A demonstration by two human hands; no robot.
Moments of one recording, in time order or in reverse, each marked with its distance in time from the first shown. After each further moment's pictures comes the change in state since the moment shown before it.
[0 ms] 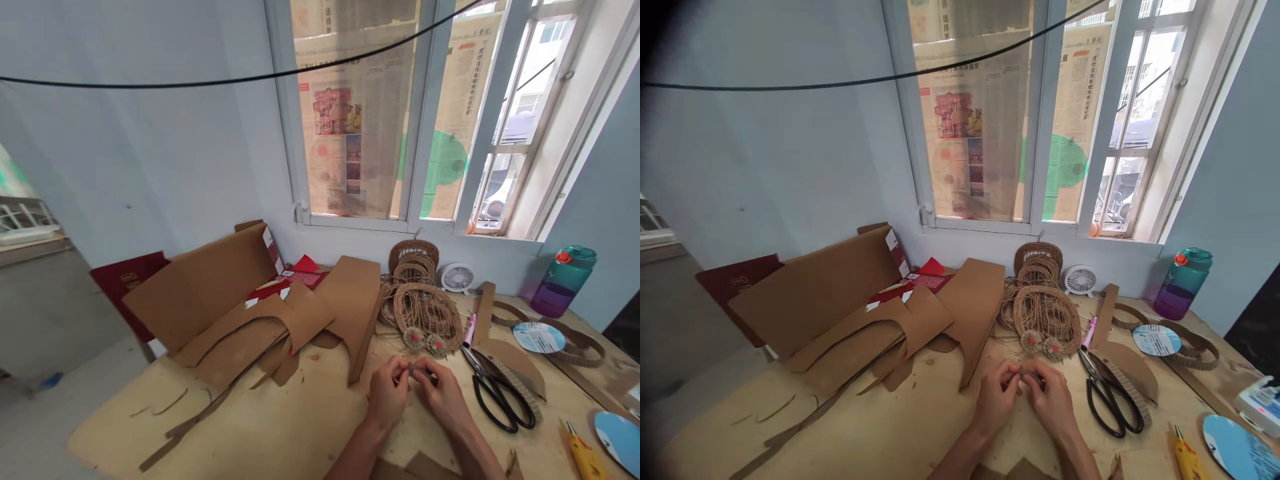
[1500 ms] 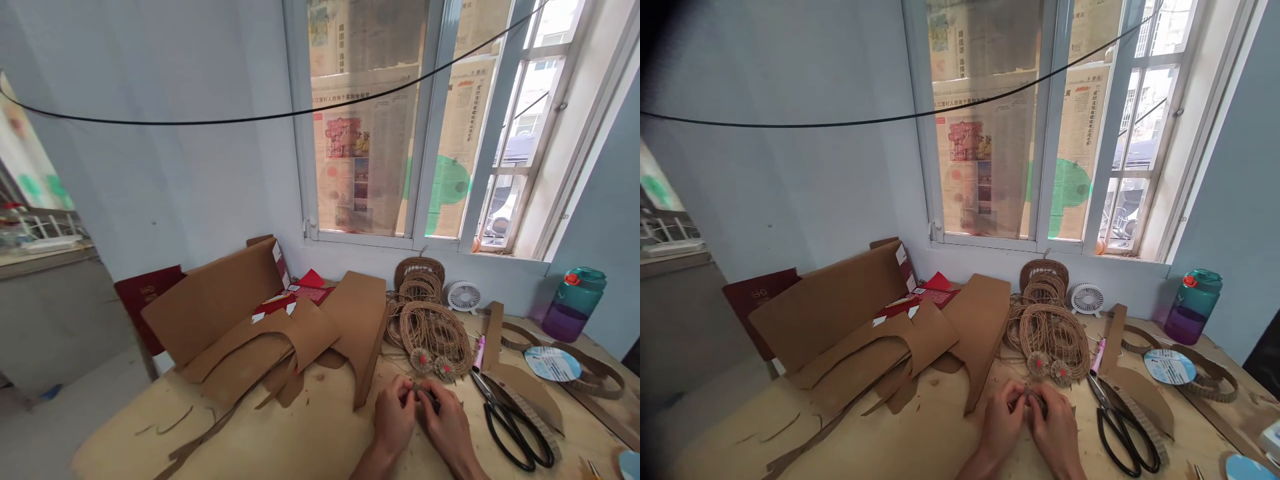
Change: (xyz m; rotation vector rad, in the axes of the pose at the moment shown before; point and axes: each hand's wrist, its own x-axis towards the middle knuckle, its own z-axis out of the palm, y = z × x) left_hand 0.005 -0.010 0.002 0.121 0.074 0.009; right_hand 0.000 0.008 0.017 -0.192 0.141 -0.013
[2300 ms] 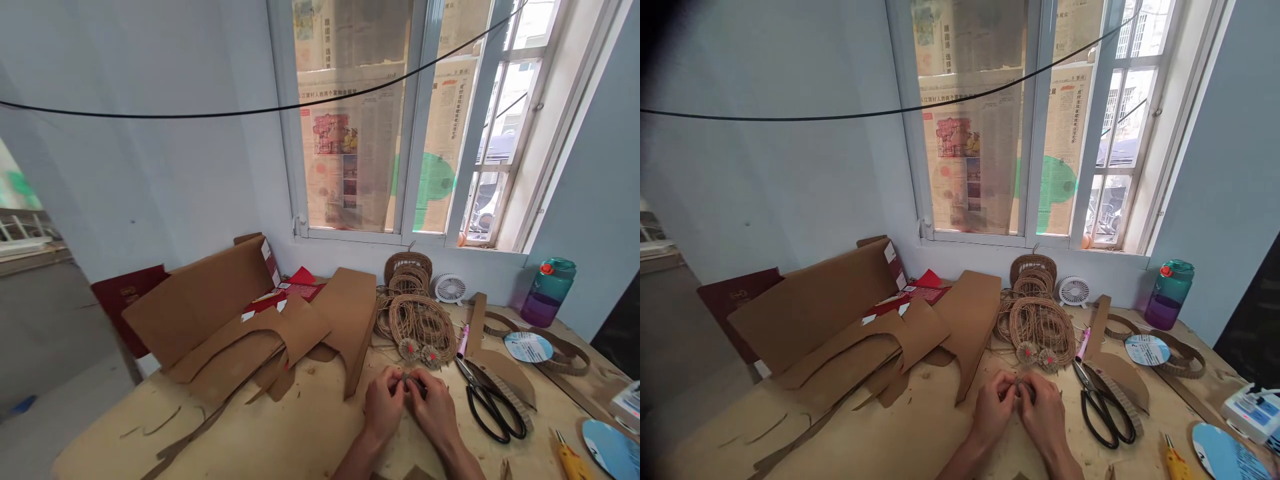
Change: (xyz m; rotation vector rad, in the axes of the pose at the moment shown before) left_hand -0.002 0.005 -0.001 -0.017 -0.065 0.018; right_hand -0.004 -0.003 -0.003 -0.062 -0.002 0.051
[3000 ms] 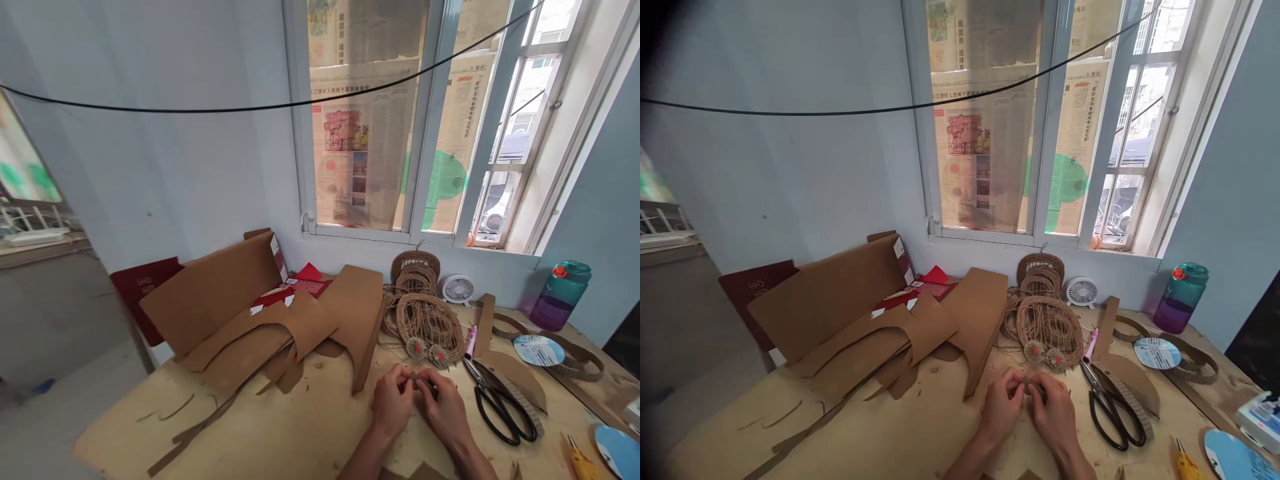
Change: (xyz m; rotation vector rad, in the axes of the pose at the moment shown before) left_hand 0.000 -0.002 0.002 0.058 -0.008 -0.013; right_hand -0.002 0.007 -0.004 0.047 -0.042 -0.054
